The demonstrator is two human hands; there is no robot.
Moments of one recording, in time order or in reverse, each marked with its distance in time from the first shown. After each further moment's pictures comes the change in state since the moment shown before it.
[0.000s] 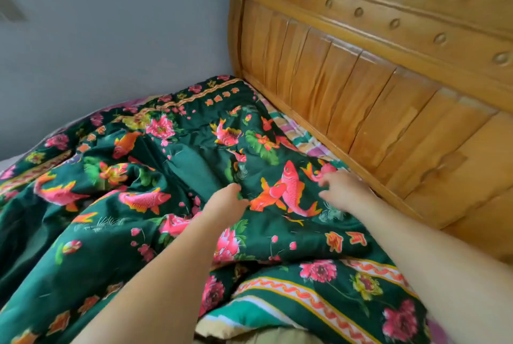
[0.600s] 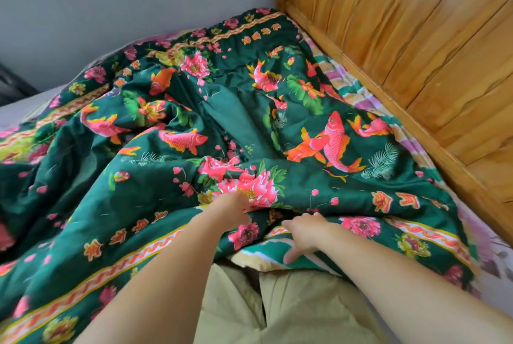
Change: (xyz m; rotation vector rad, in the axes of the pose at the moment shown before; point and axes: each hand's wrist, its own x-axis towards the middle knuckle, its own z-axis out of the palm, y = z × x) left_hand -0.029 -0.125 0.041 0.308 -0.327 -0.004; right_hand -0.064 -0.112 0.159 -0.403 -0.627 -0.533
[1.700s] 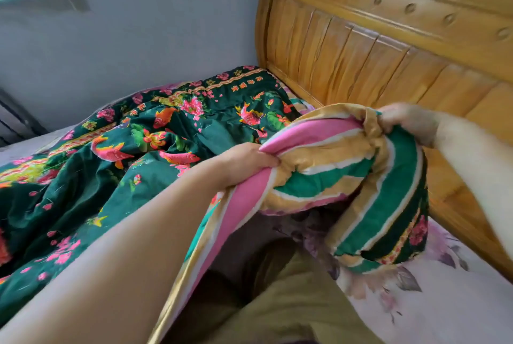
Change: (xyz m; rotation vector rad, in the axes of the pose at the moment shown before) left_hand -0.156 0.102 -0.069 -0.526 0.258 0.263; right_hand -0.242 0.136 -0.086 1.205 0.638 -0.057
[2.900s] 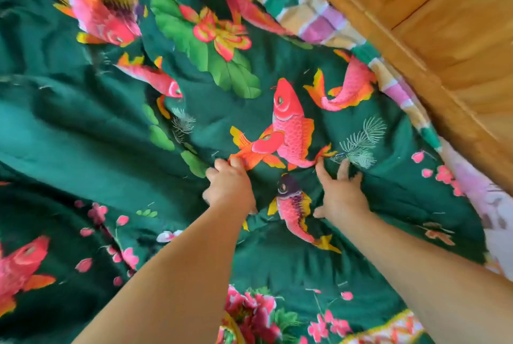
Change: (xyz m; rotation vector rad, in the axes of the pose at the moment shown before) left_hand 0.401 -0.163 0.152 0.678 -0.440 -0.379; right_hand 0.276 0.243 0.128 -0.754 -0.152 0.928
